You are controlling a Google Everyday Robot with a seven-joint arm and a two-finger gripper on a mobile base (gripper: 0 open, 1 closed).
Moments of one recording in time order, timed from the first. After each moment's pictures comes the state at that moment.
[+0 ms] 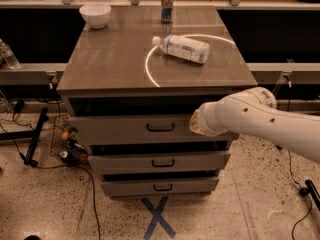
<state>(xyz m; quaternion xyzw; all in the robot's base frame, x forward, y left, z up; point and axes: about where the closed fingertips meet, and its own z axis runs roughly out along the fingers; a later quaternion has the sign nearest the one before) 0.606 -0.127 0.681 -0.71 0.63 -0.12 0.30</state>
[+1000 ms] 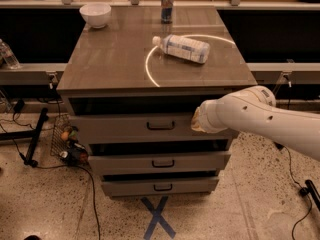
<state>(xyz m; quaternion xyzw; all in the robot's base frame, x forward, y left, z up) 0.624 -0.132 0.681 -0.71 0.63 -0.13 0.30</state>
